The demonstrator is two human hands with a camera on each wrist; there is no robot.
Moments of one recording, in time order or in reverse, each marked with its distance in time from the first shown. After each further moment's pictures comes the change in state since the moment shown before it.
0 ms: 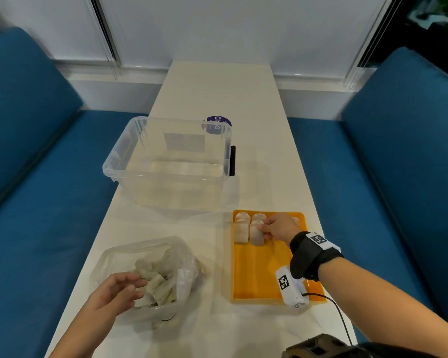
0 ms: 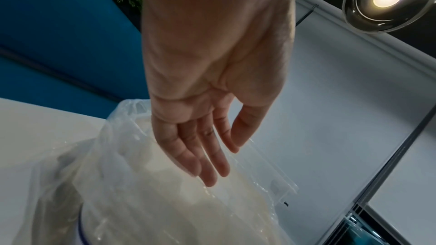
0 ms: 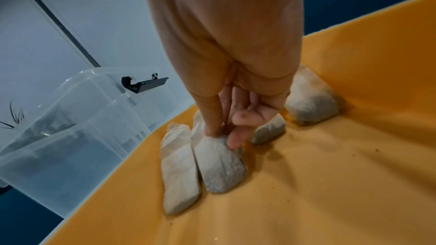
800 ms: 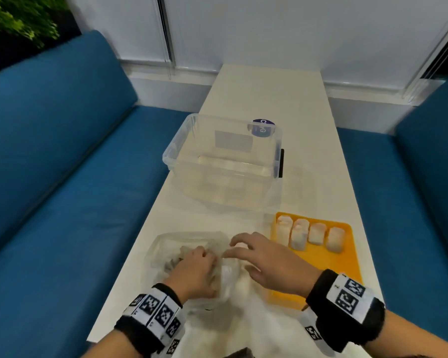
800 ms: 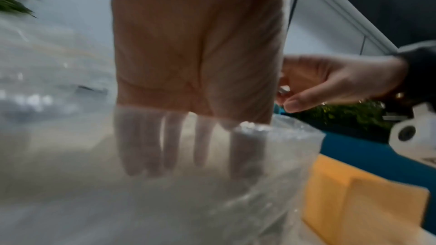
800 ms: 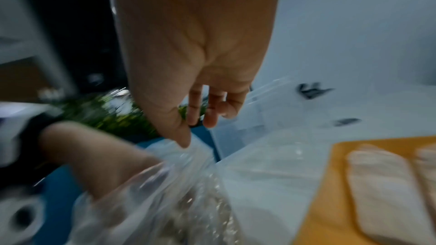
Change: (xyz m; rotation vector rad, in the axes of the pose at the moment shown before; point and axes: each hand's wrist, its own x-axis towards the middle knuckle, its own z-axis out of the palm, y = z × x) left_hand 0.049 -0.003 0.047 1.195 -0.277 0.159; right_hand -0.113 -0.065 0.060 -0.699 -0.220 -1.151
